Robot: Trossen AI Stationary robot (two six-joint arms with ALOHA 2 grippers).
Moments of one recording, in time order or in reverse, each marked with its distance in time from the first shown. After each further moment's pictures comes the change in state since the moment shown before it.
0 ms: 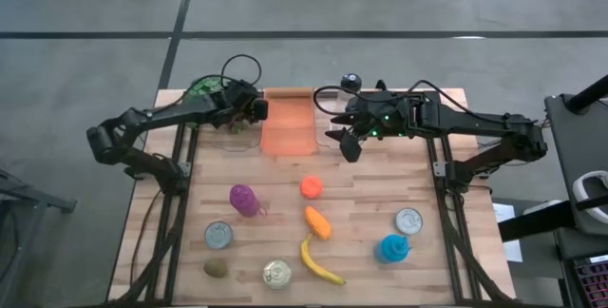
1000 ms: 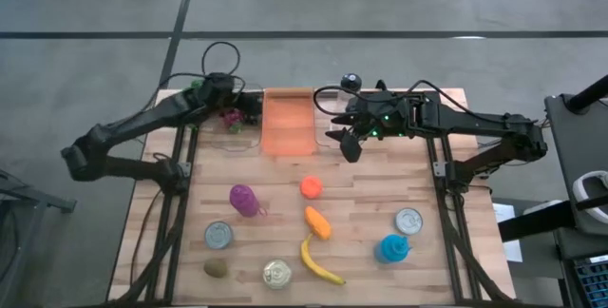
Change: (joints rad) left arm -0.018 -0.271 0.021 -0.010 0.123 0.118; right arm 0.000 0.000 0.000 -0.008 -0.001 0.000
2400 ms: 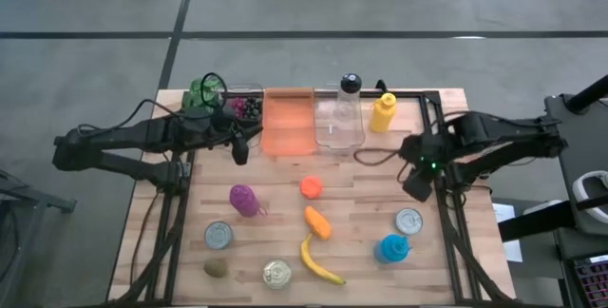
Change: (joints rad) left arm -0.504 -0.207 -0.002 0.121 -0.003 0.269; right arm 0.260 -0.229 -0.045 -0.980 -0.283 0.492
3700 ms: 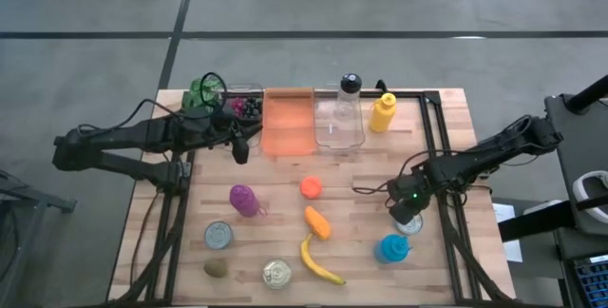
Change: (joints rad) left arm 0.001 0.000 0.000 0.002 -0.018 -0.001; right arm 0.142 0.036 -0.705 0.572 -0.138 0.425
